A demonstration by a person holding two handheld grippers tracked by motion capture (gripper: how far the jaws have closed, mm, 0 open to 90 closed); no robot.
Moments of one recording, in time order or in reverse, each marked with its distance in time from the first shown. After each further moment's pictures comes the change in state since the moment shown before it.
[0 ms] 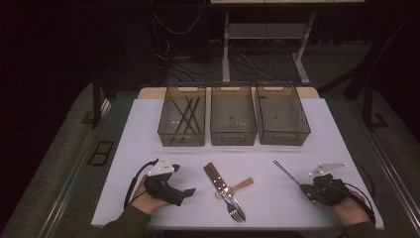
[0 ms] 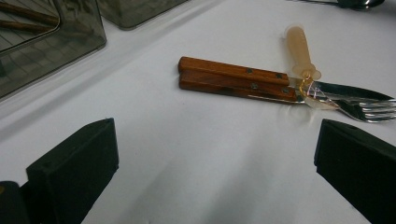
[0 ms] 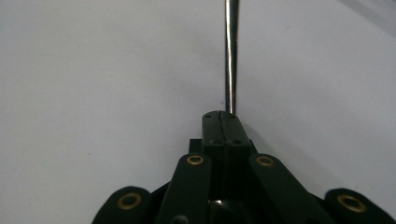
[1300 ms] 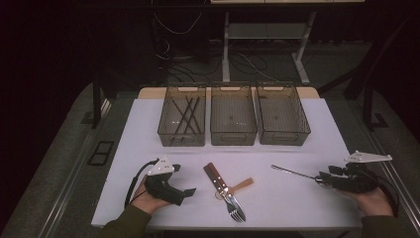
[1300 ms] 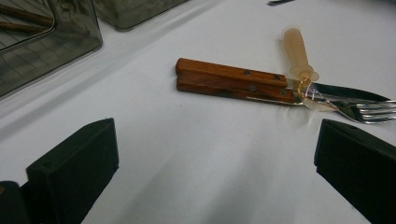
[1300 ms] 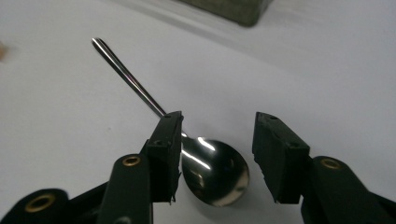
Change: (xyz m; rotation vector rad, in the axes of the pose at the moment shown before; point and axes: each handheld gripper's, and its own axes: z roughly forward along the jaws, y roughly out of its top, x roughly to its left) left arm 0.002 -0.001 0.002 -0.007 -0.019 0.004; right arm -0.068 -0.023 -0.027 -0.179 -0.049 0.212
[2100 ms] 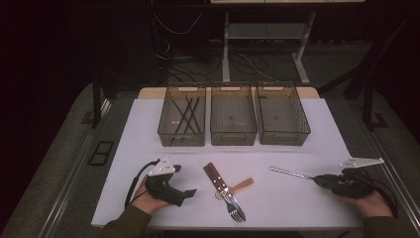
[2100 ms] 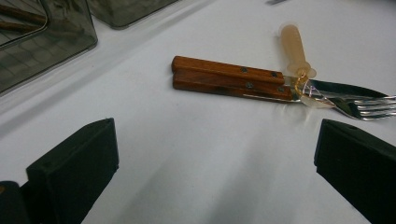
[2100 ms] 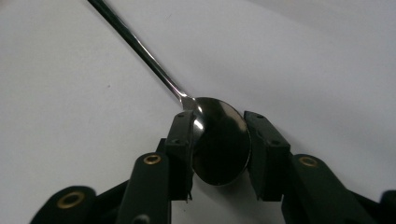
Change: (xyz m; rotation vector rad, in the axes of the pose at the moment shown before) left arm -0.001 0.000 0.001 0.007 -0.005 0.005; right arm -0.002 -0.013 0.011 0.082 0.055 -0.062
